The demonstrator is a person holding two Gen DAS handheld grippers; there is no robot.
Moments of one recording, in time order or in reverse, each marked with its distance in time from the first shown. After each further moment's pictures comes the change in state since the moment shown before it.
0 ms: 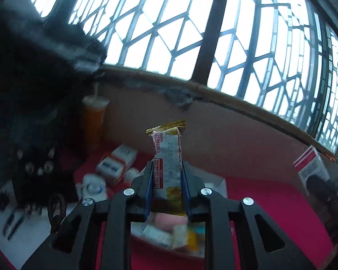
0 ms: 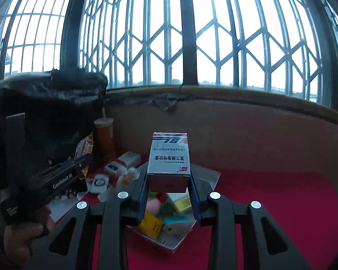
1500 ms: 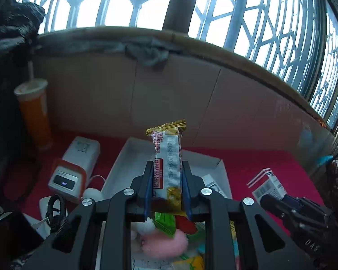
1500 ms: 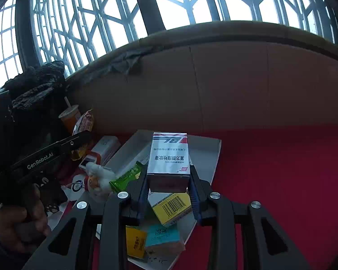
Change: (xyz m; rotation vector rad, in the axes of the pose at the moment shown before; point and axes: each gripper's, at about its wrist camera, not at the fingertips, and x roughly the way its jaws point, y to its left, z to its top) left arm 0.177 0.012 0.012 0.090 0.339 -0.140; right arm 0.163 -0.029 -0.039 0.221 0.369 0.013
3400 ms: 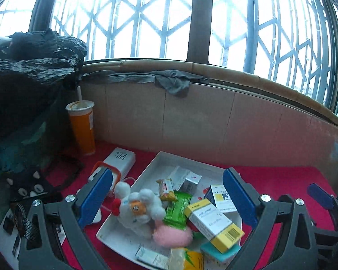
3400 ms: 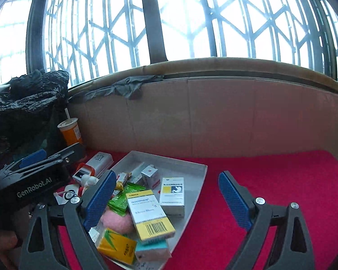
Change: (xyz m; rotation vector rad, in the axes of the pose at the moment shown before) left arm -0.083 -0.054 -0.029 -0.024 -0.195 0.297; right arm -0.072 0.004 -0.009 -0.100 -0.230 -0.077
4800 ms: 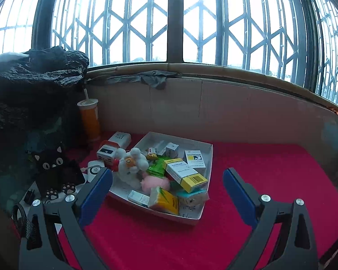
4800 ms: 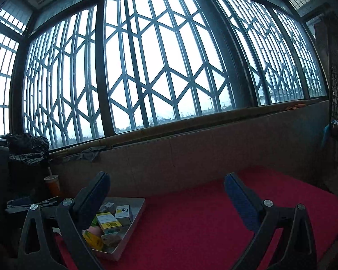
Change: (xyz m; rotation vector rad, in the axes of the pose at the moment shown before) left arm -0.131 -0.051 -0.052 0.078 0.019 -0.008; right arm -0.229 -0.080 -0.053 0.161 -0.388 -0.239
